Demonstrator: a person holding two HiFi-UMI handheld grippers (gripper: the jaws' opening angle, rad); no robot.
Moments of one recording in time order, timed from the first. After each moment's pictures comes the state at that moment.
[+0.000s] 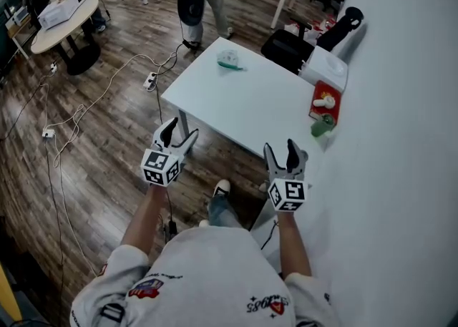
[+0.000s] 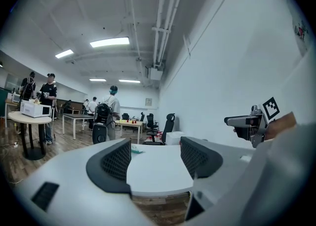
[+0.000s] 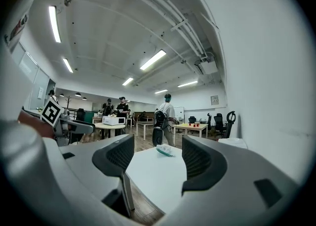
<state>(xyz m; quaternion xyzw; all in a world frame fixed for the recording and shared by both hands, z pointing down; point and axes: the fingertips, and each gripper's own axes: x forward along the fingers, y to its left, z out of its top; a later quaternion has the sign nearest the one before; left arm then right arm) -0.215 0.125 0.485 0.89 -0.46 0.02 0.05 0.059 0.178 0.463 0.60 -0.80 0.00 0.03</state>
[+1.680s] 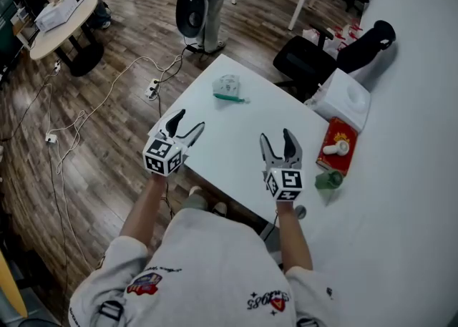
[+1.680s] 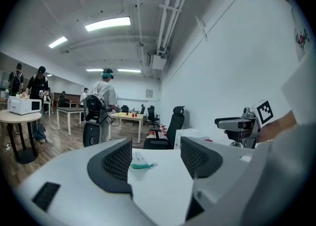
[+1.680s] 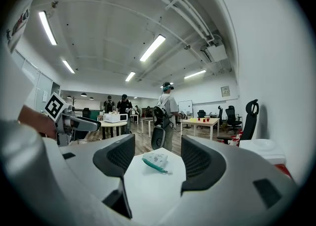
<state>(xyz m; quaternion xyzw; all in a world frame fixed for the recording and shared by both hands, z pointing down) -0.140 -0.211 0.508 0.89 -0.45 0.06 0.08 0.101 -0.183 0.500 0.56 -0.83 0.03 0.05</state>
